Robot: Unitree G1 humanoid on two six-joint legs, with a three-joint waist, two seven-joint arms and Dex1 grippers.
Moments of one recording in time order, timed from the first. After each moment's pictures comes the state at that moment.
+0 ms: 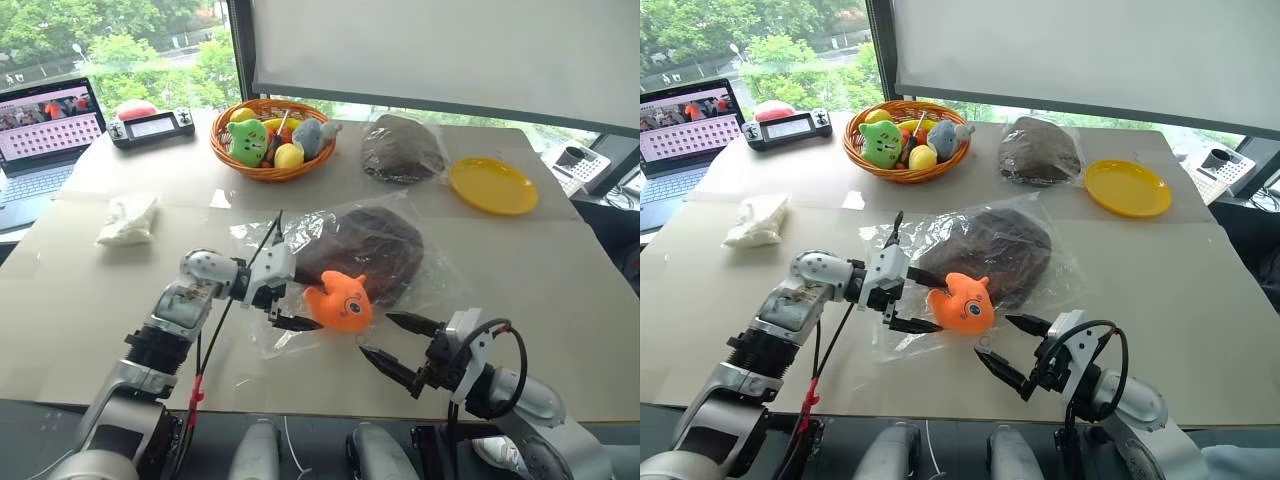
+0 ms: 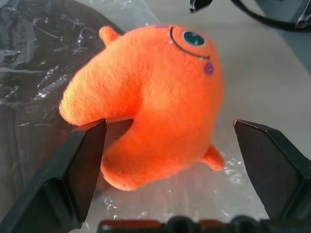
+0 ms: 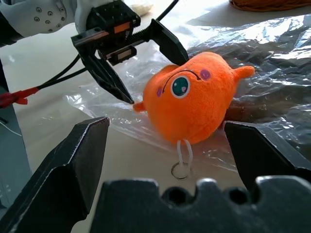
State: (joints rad) left arm -0.62 0.51 -0.29 0.24 -0.13 0.13 -1.36; right arm 0.24 -0.52 0.02 -0.59 0.53 0.33 0.67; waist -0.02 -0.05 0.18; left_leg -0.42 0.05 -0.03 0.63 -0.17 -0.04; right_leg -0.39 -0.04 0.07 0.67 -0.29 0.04
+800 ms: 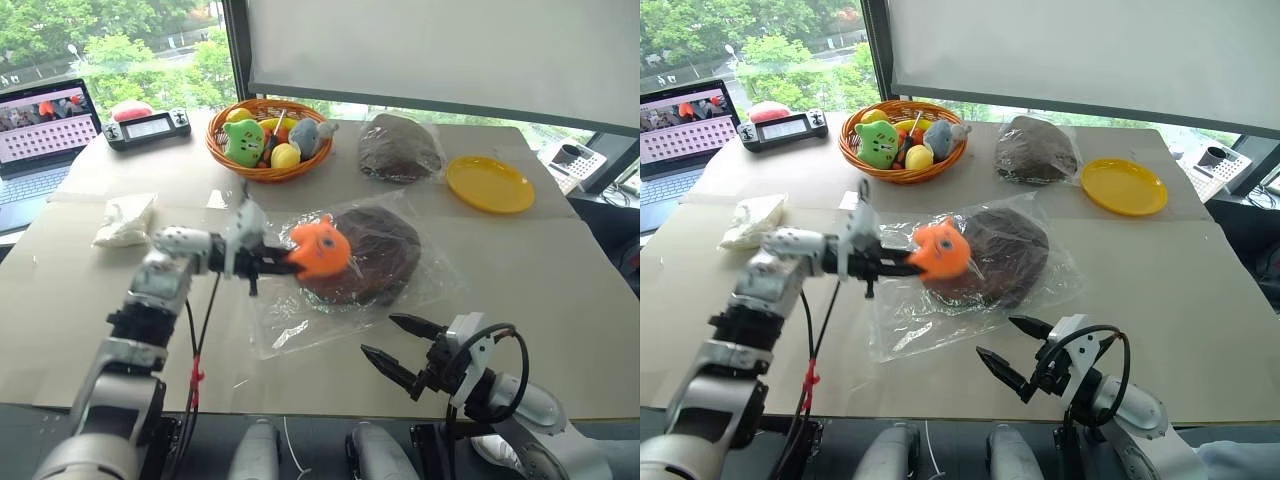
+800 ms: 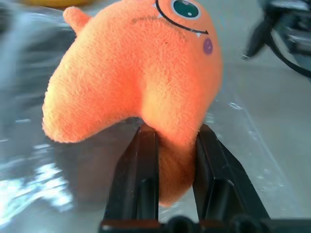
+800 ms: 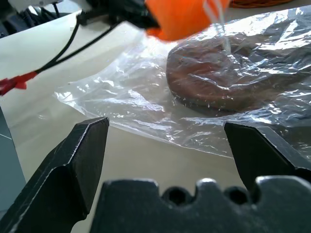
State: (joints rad) left arm -0.90 0.57 -0.01 0.67 -0.26 0.23 -1.14; right arm 0.26 -0.50 0.02 -0.61 0.49 0.33 0.65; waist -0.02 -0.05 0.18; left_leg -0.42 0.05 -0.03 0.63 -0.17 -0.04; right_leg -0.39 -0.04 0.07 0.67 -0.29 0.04
